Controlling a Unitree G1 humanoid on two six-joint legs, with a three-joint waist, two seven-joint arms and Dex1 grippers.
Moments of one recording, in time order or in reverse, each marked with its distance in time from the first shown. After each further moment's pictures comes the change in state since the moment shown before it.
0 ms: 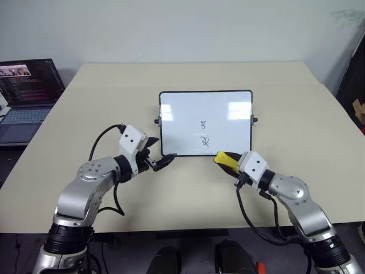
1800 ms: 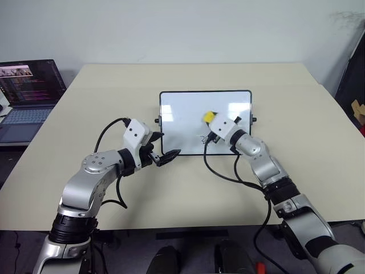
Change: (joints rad) left arm -0.084 -0.007 -0.030 0.065 0.012 -0.034 -0.055; right arm -0.597 0.246 0.035 0.696 -0.285 -0.114 -0.327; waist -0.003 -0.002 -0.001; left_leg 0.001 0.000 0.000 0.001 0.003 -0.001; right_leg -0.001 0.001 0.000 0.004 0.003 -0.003
